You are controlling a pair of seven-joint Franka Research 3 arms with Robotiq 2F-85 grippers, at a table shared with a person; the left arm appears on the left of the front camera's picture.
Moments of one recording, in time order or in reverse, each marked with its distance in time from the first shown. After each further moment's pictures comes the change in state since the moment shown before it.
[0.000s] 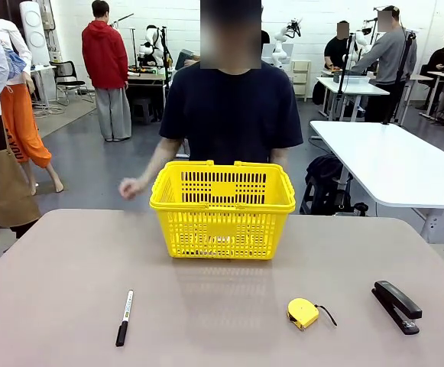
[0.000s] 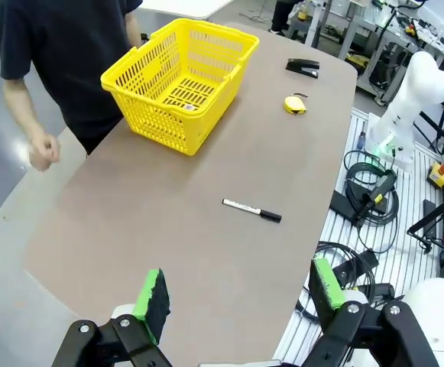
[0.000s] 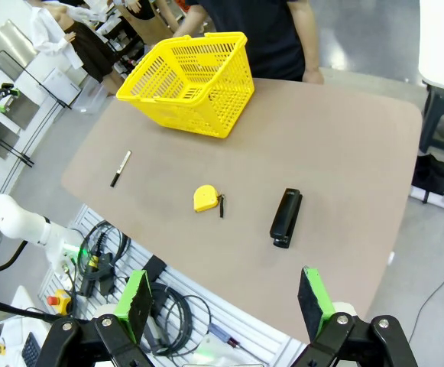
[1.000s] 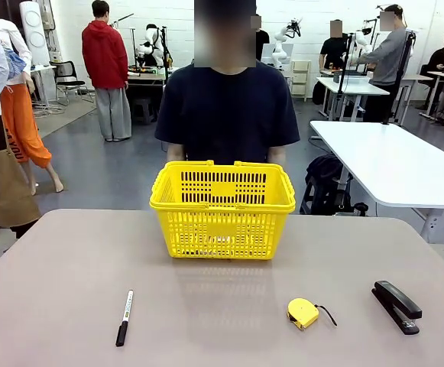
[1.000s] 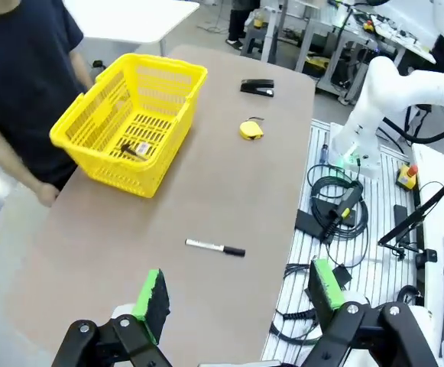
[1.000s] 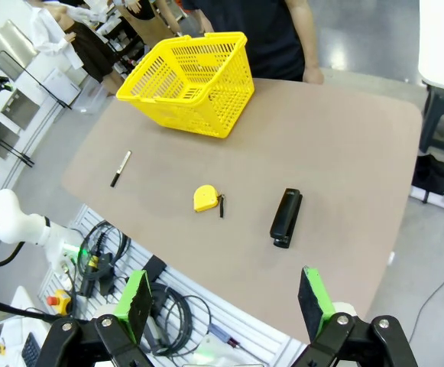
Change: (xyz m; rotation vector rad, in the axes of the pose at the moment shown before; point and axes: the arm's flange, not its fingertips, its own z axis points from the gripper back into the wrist) left arm 0.061 -0.032 -0.025 -0.119 -0.017 -0.070; right arm 0.000 0.000 0.000 0.000 0.000 0.000
